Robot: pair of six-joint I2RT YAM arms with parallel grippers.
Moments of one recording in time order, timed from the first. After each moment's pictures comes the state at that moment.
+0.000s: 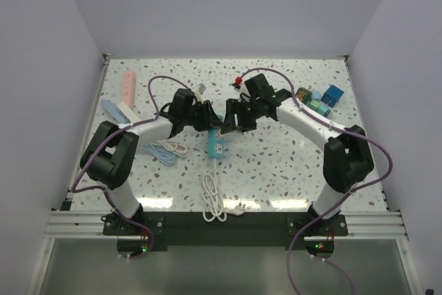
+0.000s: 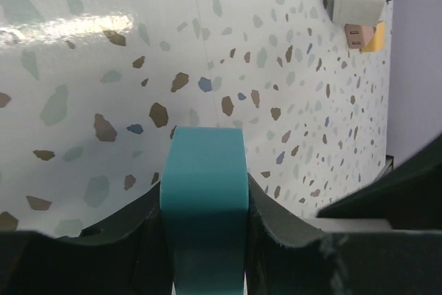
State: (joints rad) left arm -0.46 1.74 0.97 0.11 0.42 -0.72; right arm 0.57 1.75 1.36 -0.59 -0.41 0.46
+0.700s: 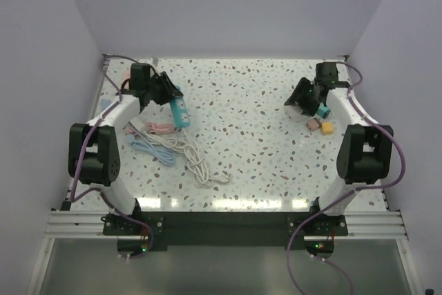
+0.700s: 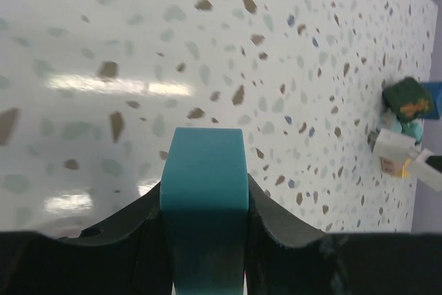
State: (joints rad) left arm -0.15 1.71 1.17 -0.15 0.35 -0.59; right arm 0.00 1.70 1.32 -0.63 -0.19 0.53
